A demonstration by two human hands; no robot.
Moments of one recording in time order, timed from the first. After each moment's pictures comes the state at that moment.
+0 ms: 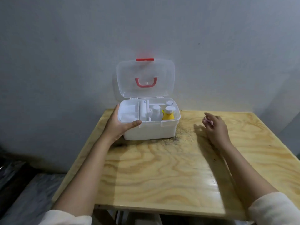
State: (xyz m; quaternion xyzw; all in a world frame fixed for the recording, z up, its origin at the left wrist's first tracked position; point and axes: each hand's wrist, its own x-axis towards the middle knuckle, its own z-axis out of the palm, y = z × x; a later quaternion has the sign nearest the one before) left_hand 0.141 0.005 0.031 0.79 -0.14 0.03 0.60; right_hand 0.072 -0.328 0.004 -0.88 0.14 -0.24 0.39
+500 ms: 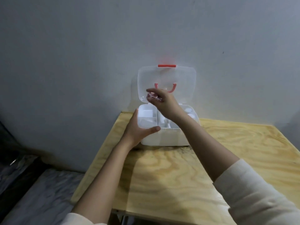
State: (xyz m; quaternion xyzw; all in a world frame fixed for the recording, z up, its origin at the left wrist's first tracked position) left_hand 0.140 0.003 0.029 0.80 -0.14 0.04 0.59; right_hand 0.146 -0.128 0.115 -0.87 -0.14 -0.14 0.45
